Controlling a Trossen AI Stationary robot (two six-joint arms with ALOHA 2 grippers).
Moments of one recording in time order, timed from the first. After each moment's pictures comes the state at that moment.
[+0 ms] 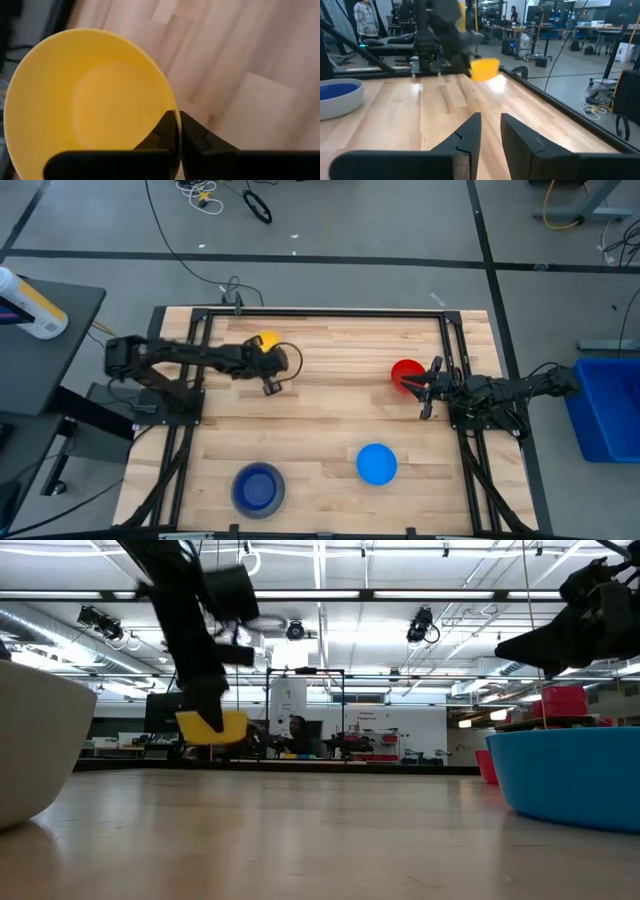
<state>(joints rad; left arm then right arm) 0.18 1.47 0.85 -0.55 -0.46 -0.09 0.21 0.11 0.02 0.04 0.49 0.00</state>
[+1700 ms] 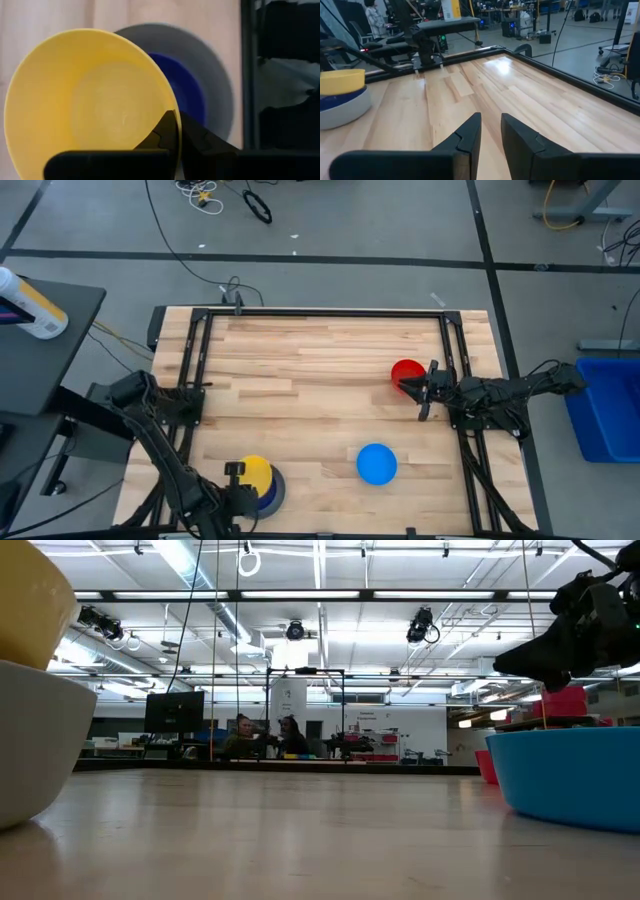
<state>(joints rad) -0.99 1.77 1.37 -0.89 -0.40 -0.94 0.21 0.20 0.02 0.04 0.49 0.20</state>
